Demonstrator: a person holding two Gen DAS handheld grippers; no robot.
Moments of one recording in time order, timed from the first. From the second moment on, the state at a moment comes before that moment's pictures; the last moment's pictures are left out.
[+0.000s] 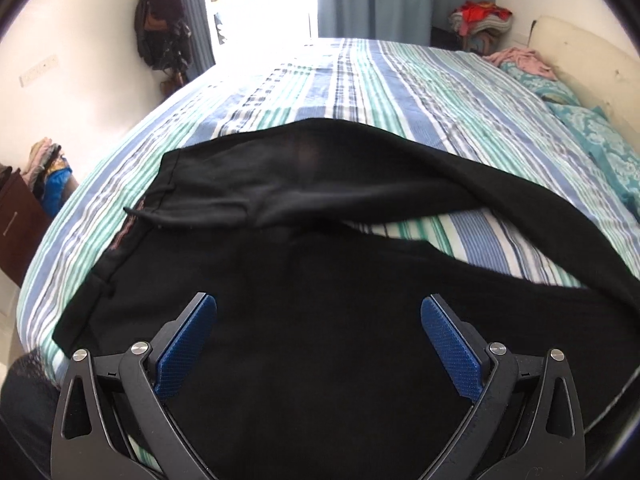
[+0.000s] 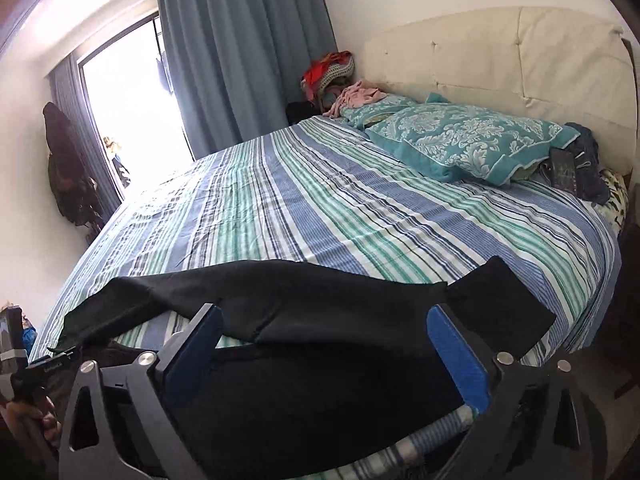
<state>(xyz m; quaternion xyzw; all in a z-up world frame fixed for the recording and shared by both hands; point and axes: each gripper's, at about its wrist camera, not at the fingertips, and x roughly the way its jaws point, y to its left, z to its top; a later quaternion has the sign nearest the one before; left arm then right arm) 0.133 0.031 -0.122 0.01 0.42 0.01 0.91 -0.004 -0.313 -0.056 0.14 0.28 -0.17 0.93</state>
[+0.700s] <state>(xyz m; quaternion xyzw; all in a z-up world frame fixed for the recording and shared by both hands) 0.091 0.045 -0.142 0.02 0.42 0.03 0.91 0.015 -0.216 -0.106 0.00 0.34 -0.04 0.94</state>
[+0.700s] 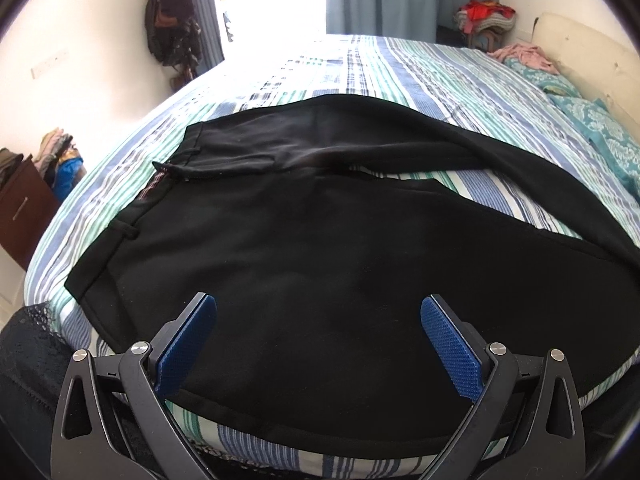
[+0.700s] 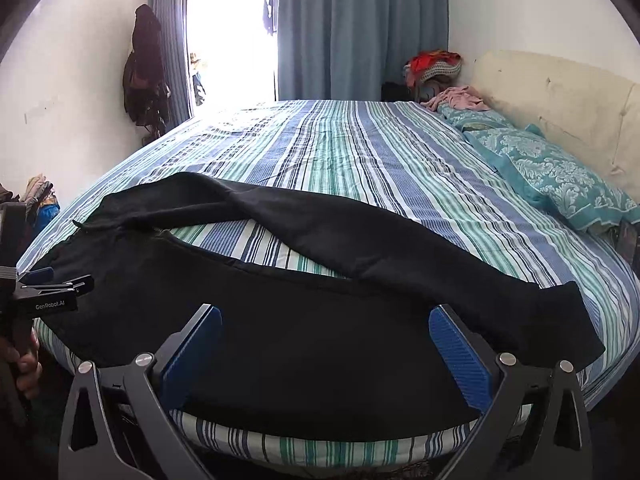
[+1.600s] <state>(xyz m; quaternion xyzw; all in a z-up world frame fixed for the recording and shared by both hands) 0.091 0.040 -0.142 0.04 0.42 0.03 0.91 0.020 -0.208 -0.114 -0.02 0.35 -0.03 0.93</state>
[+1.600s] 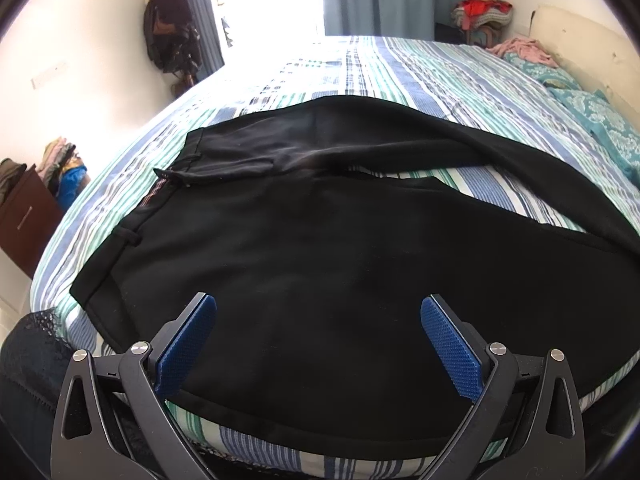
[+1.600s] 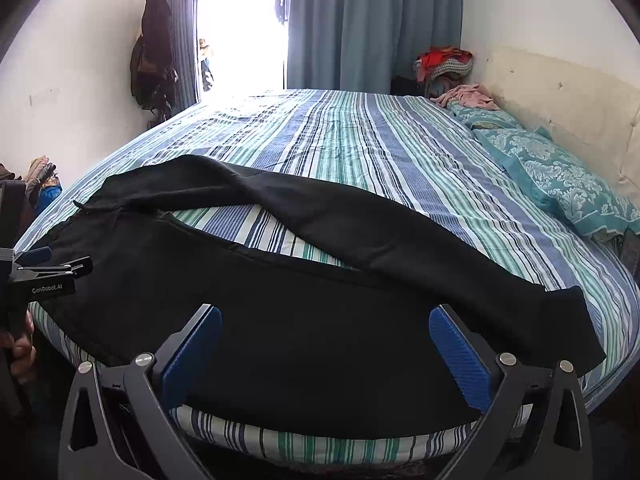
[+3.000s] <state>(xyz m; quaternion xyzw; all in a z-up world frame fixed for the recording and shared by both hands) 0.092 0.045 -0.133 0.02 0.41 0.04 0.91 0.012 -0.242 -0.117 0.08 0.37 -0.03 0.93</state>
